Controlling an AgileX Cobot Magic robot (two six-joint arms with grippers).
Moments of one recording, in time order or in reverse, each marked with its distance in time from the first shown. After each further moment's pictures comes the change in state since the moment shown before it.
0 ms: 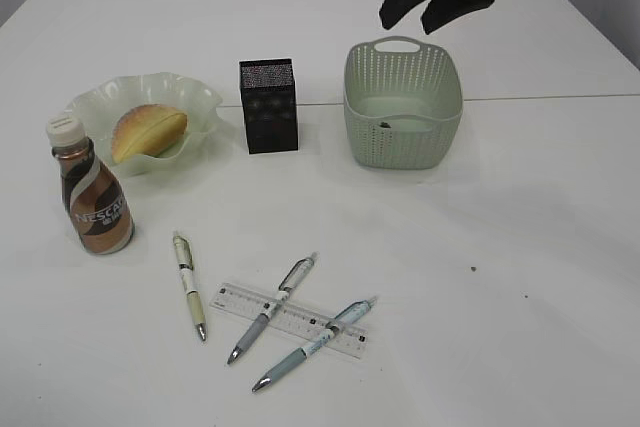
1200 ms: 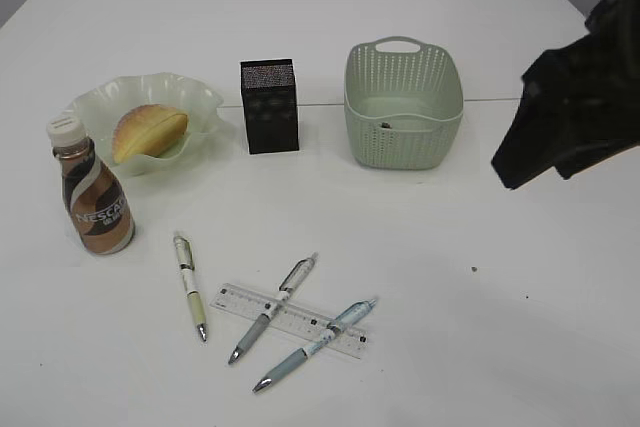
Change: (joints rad) left arm 0.000 -0.172 0.000 0.034 0.006 0.000; right arm 0.099 -0.746 0.925 -0.093 0.000 0.005
